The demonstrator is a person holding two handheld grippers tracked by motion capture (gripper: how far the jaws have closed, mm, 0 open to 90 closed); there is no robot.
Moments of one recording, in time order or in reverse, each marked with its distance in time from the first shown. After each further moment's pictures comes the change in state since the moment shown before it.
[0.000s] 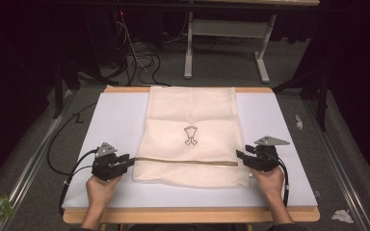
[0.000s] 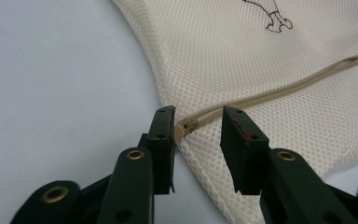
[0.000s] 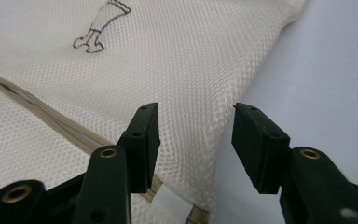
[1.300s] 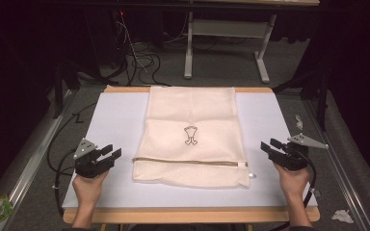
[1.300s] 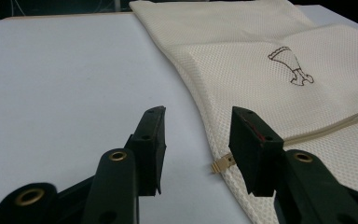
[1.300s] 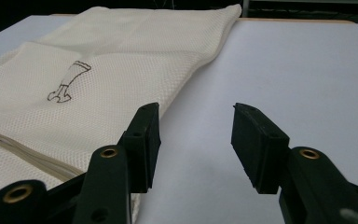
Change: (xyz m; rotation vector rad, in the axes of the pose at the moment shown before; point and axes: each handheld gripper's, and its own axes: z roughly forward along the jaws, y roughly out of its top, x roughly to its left) left arm 0.020 0.003 -0.033 -0.171 0.098 -0.035; right arm -0.047 -0.005 -0.054 -0.159 -0.074 0.118
